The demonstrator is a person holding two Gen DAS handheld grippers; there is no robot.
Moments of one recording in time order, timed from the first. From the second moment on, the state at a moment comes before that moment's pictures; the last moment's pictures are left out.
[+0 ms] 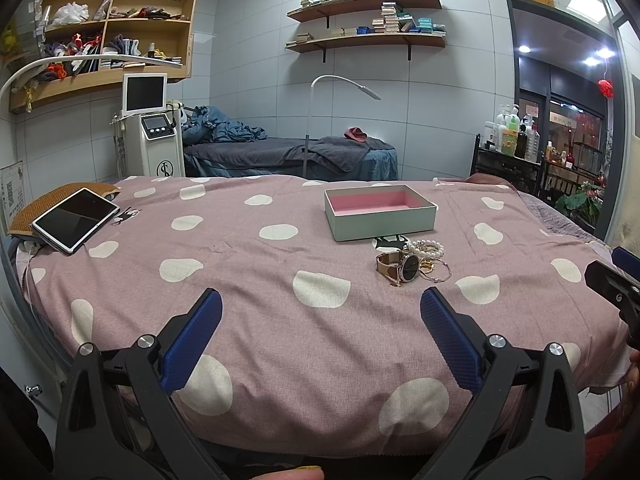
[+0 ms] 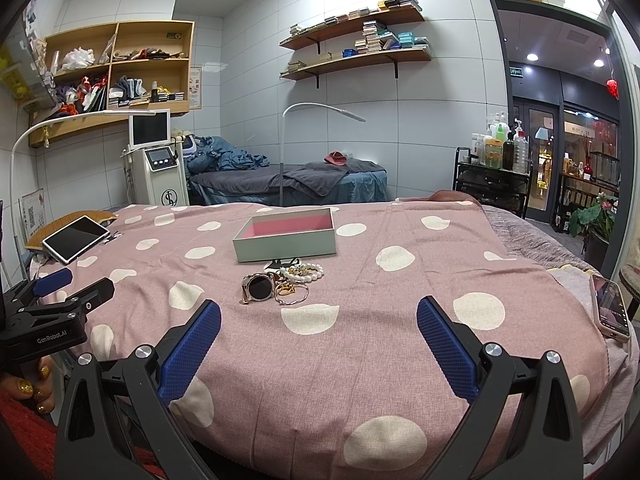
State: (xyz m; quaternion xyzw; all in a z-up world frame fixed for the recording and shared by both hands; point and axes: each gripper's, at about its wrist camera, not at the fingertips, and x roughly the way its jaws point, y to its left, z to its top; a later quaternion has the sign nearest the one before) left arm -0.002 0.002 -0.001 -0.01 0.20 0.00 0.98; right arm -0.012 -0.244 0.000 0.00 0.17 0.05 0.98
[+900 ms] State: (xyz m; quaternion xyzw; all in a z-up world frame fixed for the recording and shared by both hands) left arm 0.041 -0.002 -0.039 -0.03 0.29 -0.06 0.95; right arm 0.030 -0.237 -0.028 -0.01 0.24 0.08 0.97
